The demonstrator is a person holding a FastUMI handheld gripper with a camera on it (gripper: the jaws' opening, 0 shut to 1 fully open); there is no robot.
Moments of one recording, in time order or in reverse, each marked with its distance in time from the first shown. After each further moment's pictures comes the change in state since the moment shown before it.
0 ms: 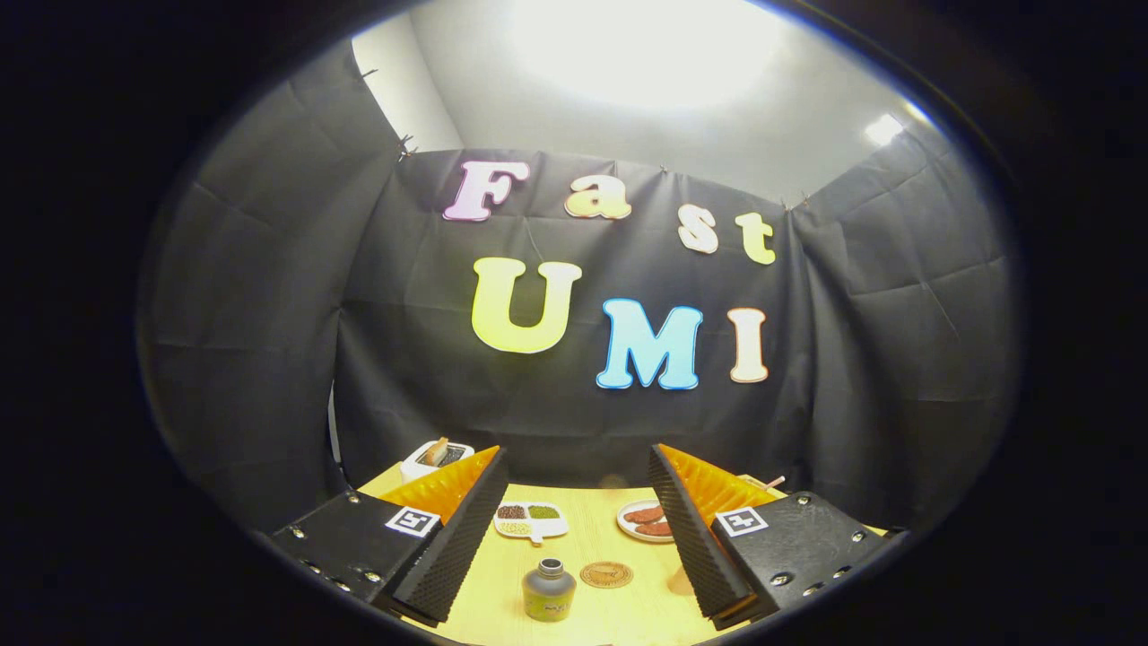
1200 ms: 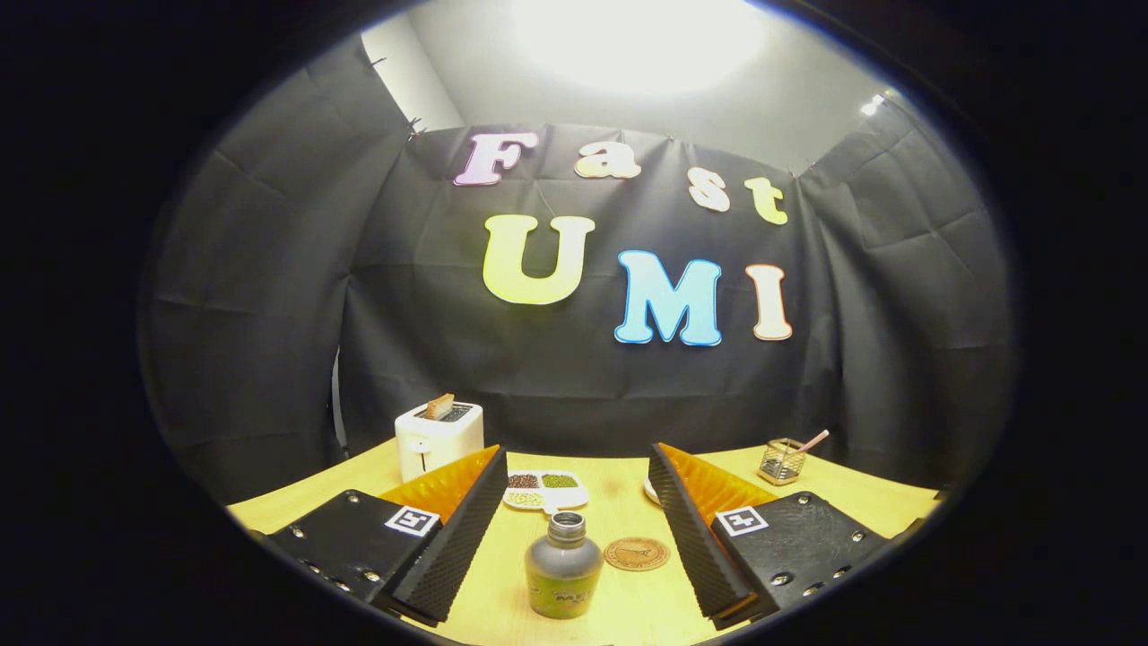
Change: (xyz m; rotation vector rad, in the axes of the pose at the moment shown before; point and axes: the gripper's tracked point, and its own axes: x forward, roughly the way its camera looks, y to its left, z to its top) arm 0.043 0.019 -0.152 0.046 0.038 0.057
